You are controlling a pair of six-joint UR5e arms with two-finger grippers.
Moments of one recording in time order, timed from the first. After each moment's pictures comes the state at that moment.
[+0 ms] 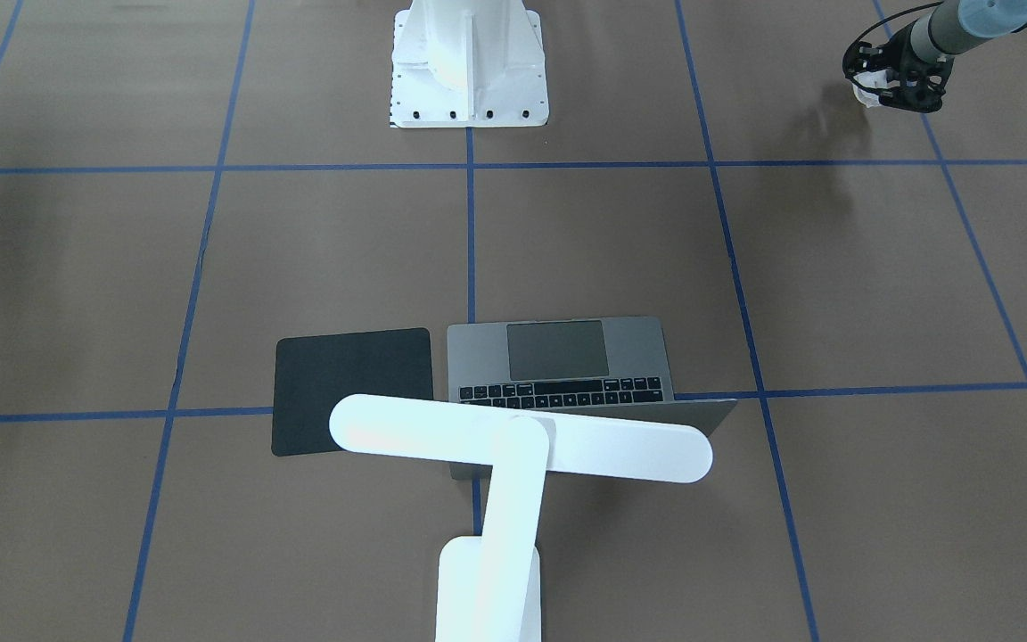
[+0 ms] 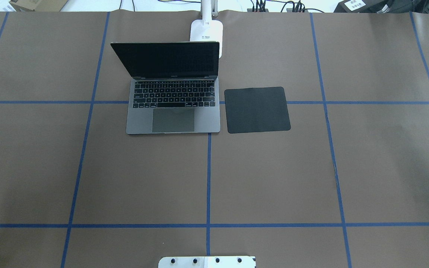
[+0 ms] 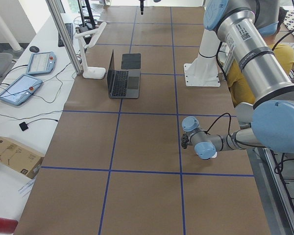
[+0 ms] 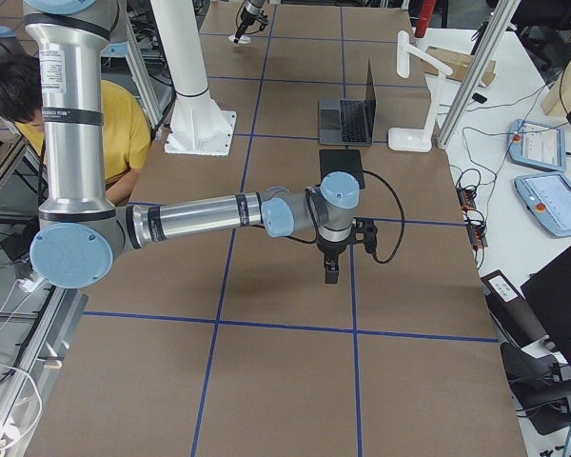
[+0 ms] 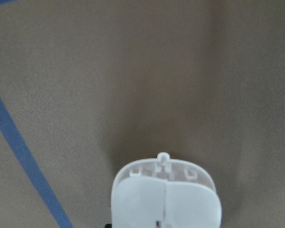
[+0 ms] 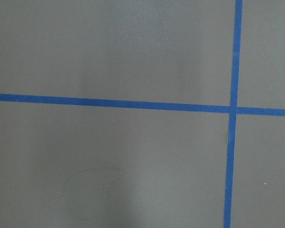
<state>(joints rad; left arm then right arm) -0.36 -0.91 -1.85 -2.53 -2.30 -1.02 1.32 -1.58 1.75 -1.48 2.27 0.31</state>
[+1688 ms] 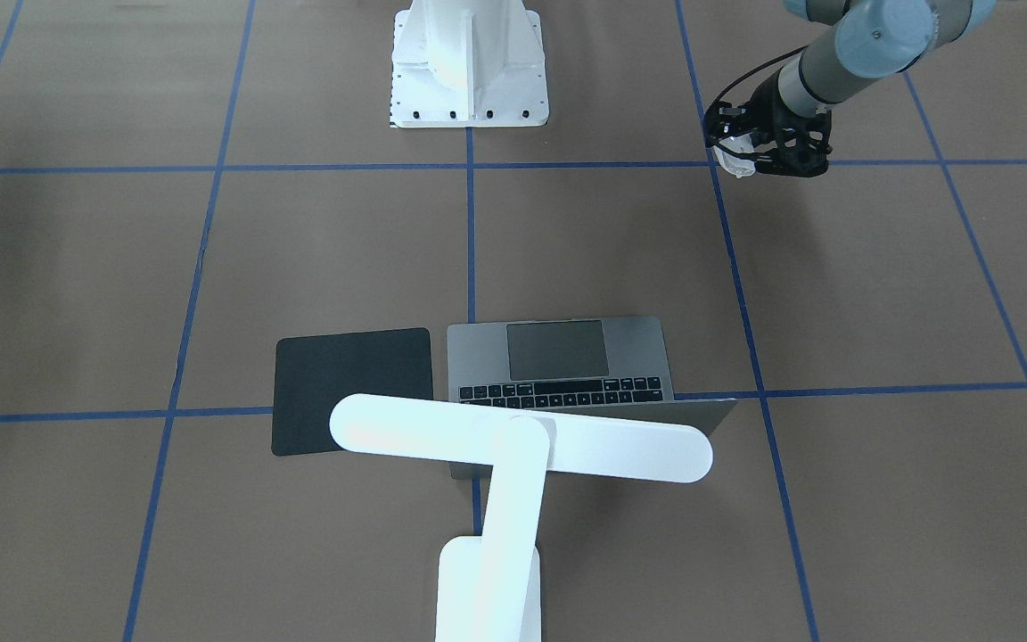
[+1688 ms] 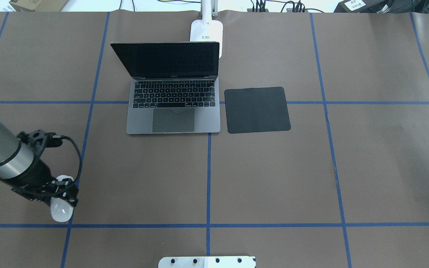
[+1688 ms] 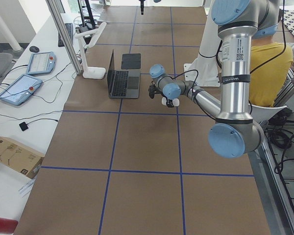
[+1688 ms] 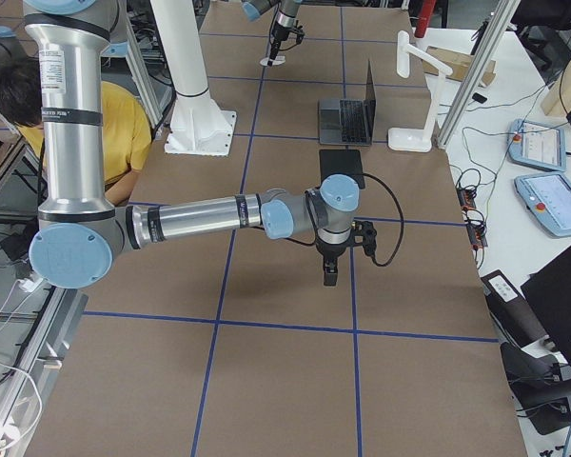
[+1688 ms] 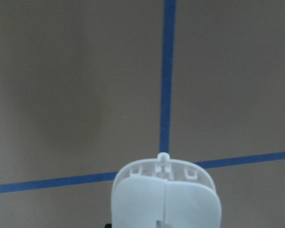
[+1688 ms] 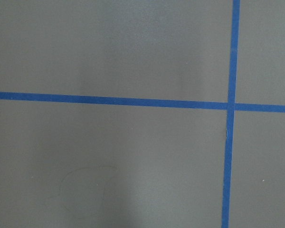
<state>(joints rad) -0.65 -1.61 -2.08 -1.65 -2.37 -1.02 1.32 -1.59 1.74 -1.48 2.27 0.31</state>
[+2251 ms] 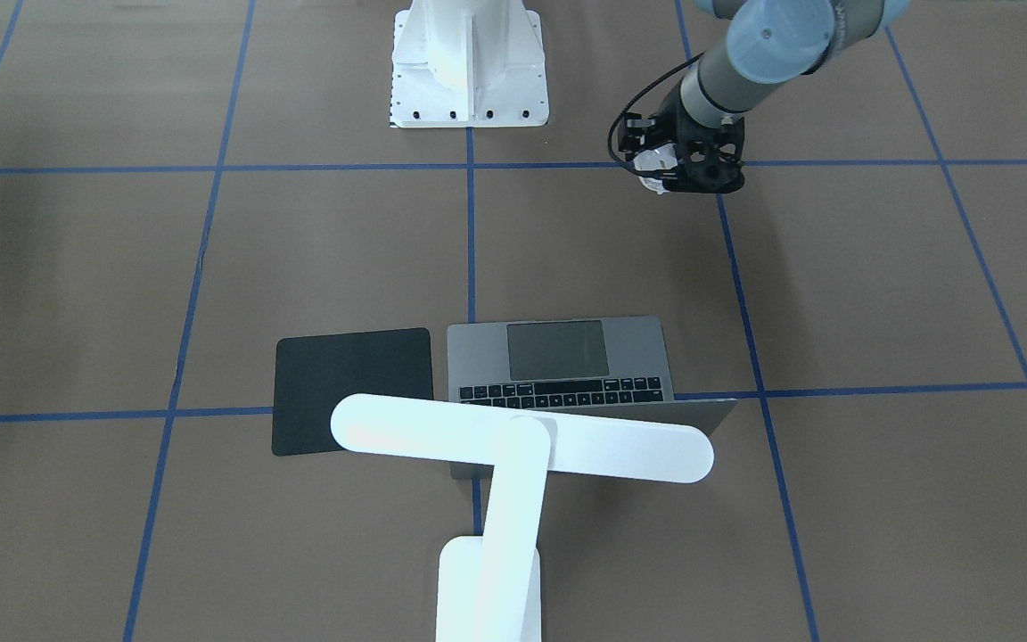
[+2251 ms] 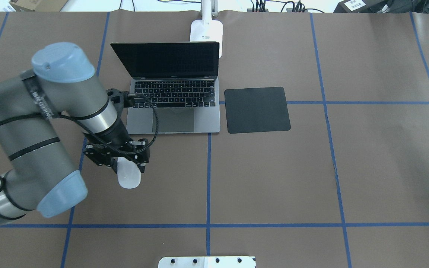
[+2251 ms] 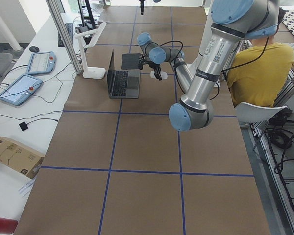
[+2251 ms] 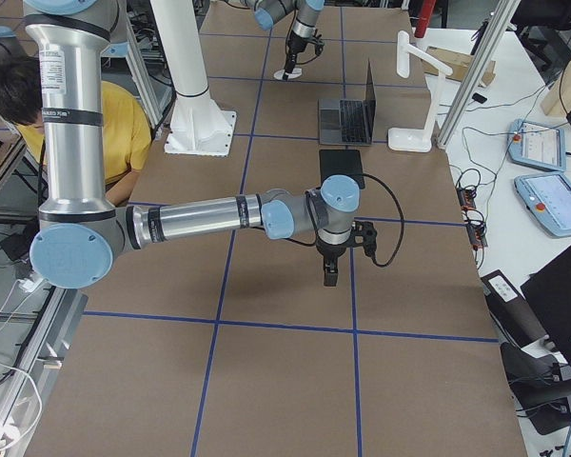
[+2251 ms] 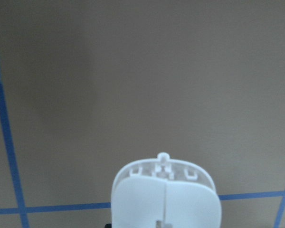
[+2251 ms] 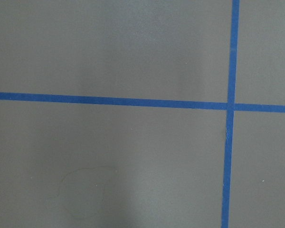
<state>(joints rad) -0.66 -2.14 -1.92 -1.26 -2.36 -1.05 1.32 -1.58 1.74 -1.48 2.27 0.31</state>
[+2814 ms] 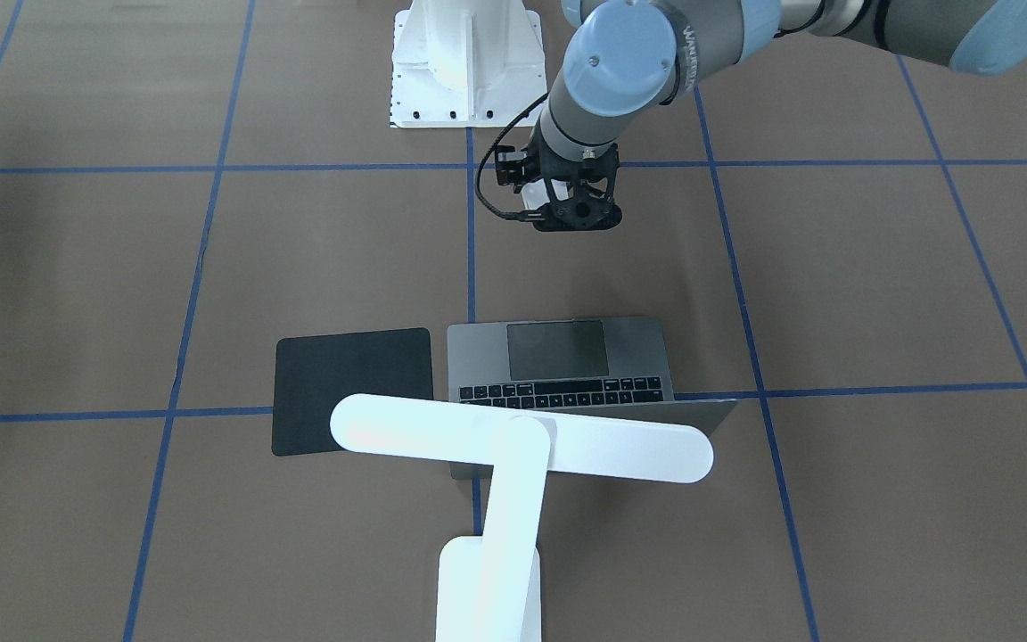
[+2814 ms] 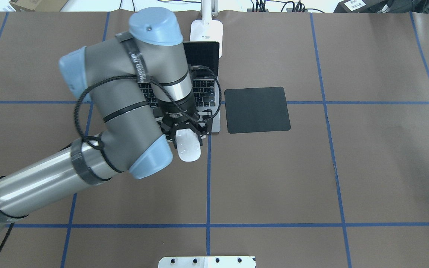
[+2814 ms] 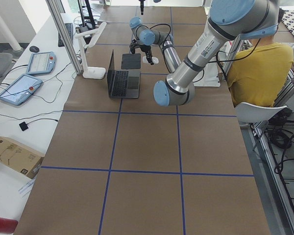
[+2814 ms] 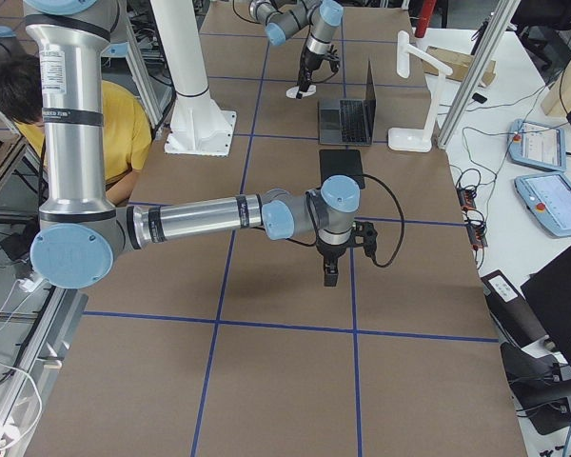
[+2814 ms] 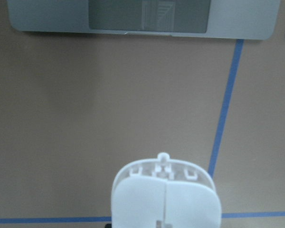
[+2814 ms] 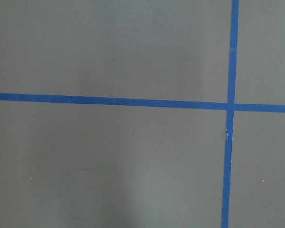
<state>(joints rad) -0.64 -2.50 -1.57 -1.26 -2.33 -1.15 1.32 -1.58 1.73 -1.48 2.27 0.31</state>
